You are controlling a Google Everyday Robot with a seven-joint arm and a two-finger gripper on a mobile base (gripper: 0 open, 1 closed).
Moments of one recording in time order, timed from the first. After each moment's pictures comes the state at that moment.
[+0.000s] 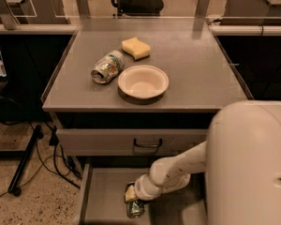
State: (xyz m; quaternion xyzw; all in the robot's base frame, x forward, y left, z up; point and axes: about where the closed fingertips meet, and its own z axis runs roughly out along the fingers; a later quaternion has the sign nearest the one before) arm 0.446 0.020 0.386 -0.06 0.96 0.25 0.05
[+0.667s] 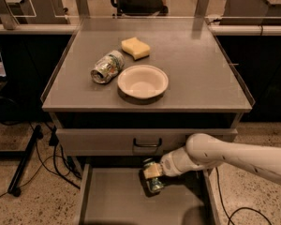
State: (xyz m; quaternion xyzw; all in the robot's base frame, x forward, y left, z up) arm 0.507 -0.055 0.474 -0.19 0.92 0.31 0.13
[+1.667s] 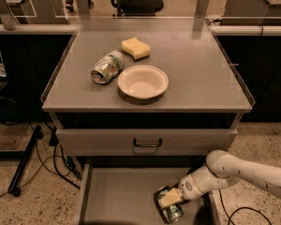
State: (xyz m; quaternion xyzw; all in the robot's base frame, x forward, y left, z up) arm 0.418 -0.117 0.408 -0.20 0.89 0.40 -0.01
